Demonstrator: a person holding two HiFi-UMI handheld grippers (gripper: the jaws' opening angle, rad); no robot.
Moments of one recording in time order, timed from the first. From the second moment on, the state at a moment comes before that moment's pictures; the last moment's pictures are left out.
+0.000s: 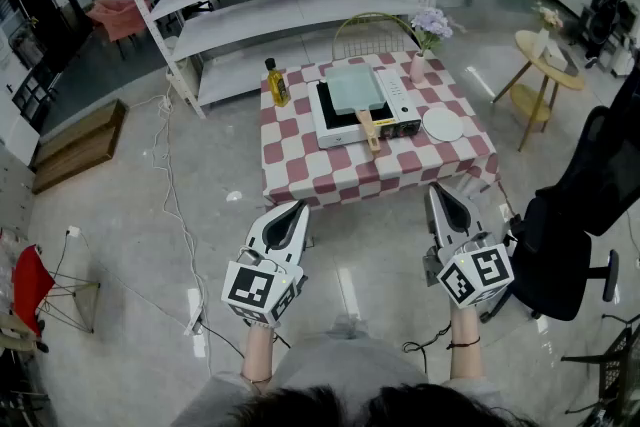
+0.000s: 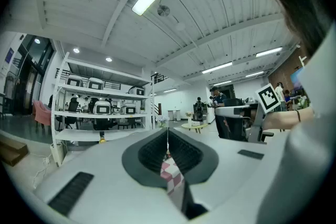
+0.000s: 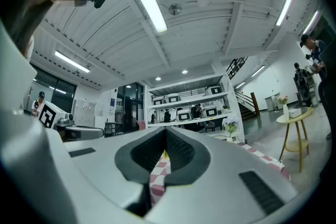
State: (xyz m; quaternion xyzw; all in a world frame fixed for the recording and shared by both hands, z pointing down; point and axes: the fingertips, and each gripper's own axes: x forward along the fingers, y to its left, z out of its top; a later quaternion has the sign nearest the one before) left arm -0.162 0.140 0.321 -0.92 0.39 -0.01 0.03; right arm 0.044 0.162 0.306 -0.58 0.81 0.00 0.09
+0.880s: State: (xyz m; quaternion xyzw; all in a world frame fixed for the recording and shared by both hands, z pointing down) left arm -0.151 0.150 0.334 -0.91 0.42 0.00 0.01; right arm 0.053 0.160 0.319 -0.56 0.83 -0.02 0.09
